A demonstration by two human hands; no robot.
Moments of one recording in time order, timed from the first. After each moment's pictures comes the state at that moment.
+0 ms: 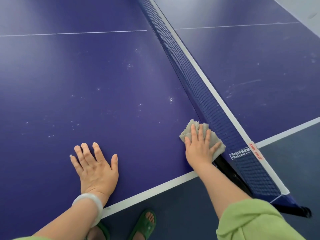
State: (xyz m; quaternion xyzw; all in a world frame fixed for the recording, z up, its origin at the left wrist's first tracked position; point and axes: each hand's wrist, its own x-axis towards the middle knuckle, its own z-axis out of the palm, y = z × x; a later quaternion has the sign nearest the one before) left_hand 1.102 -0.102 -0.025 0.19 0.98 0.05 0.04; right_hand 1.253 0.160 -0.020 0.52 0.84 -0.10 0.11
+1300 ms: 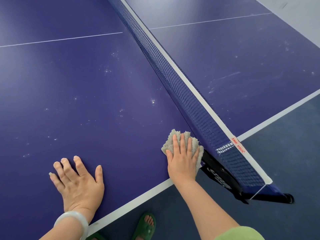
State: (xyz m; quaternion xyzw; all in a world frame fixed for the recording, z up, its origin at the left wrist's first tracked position) left_hand 1.106 -0.101 -0.023 0.18 0.98 0.08 0.05; right_hand 1.275 0.115 -0.030 0.50 0.86 -0.06 0.06
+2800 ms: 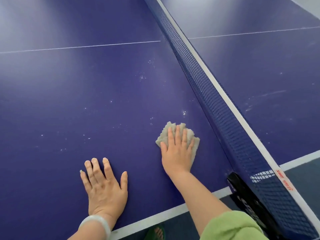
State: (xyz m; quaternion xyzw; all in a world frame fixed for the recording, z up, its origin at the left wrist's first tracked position) left_hand 1.104 -0.099 -0.021 0.19 0.98 0.05 0.06; right_hand 1.157 0.111 -0.028 0.40 0.91 -0.09 0.03
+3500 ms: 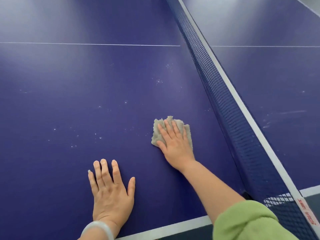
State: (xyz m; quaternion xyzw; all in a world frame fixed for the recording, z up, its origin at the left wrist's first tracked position) left_hand 1.101 -0.099 -0.021 0.19 0.98 0.06 0.07; right_hand 1.102 0.141 -0.027 0.17 0.98 -0.07 0.08
